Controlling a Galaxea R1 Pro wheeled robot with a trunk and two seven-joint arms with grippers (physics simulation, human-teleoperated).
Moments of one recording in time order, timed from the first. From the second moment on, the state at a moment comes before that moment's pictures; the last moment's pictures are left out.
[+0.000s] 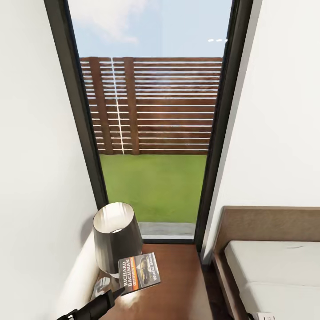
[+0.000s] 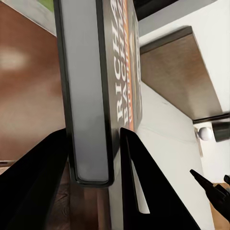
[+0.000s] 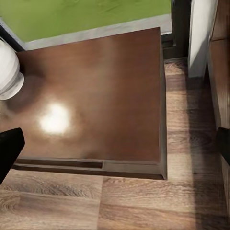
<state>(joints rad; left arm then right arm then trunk) -0.52 0.11 -0.36 -0.02 0.88 0.02 -1.00 -0.40 -0.24 0.17 0.07 -0.52 -0.55 0.68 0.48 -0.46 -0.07</state>
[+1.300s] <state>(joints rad) -0.52 0.11 -0.36 -0.02 0.88 0.02 -1.00 -0.41 -0.52 0.11 -0.45 -0.76 0.11 1.10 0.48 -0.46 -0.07</state>
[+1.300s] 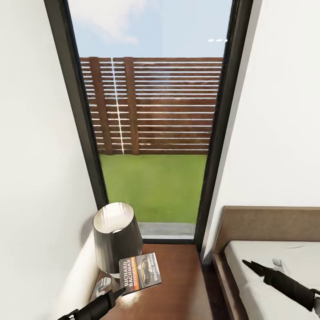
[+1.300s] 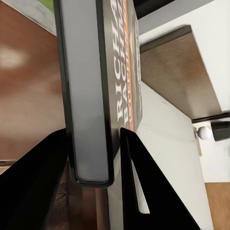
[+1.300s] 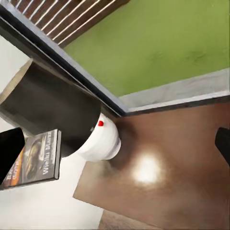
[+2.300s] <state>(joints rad) -0.52 0.10 -0.36 -0.02 0.88 0.02 -0.99 -0.41 -0.54 0.11 -0.94 -0.78 0.85 1.11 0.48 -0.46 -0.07</state>
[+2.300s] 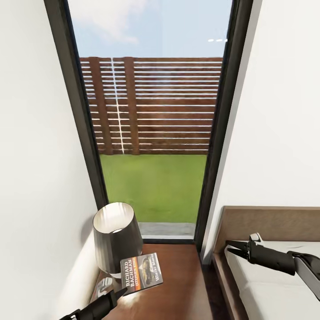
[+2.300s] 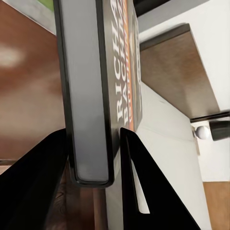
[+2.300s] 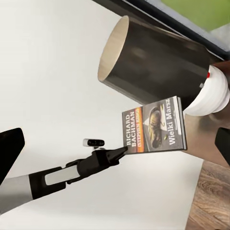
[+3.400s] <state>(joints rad) -0.52 -0.04 -0.36 -0.15 0.88 0.07 -0.80 -0.41 -0.54 0.10 -0.94 -0.78 0.85 1.11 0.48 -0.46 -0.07</state>
